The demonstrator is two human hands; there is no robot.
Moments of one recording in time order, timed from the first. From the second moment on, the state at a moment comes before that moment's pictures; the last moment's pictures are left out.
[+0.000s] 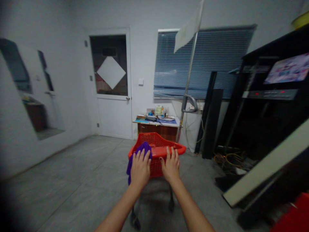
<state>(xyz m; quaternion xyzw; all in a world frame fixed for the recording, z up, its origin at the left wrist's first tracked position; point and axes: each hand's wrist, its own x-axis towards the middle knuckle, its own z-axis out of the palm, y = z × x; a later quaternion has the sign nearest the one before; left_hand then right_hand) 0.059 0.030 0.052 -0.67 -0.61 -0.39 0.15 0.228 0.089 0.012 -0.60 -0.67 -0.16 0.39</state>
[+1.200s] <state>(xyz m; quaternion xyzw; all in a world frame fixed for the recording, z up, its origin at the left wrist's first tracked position) -0.006 0.047 0.053 -0.69 -0.61 -0.34 0.20 0.231 0.073 0.009 -0.54 -0.71 -0.22 0.39</state>
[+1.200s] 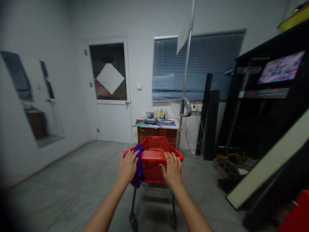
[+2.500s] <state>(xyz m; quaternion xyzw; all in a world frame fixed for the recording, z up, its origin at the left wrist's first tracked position) 0.017 0.048 0.064 -0.70 -0.60 -0.36 0.17 0.224 0.059 0.002 -0.53 -0.66 -0.20 0.49</state>
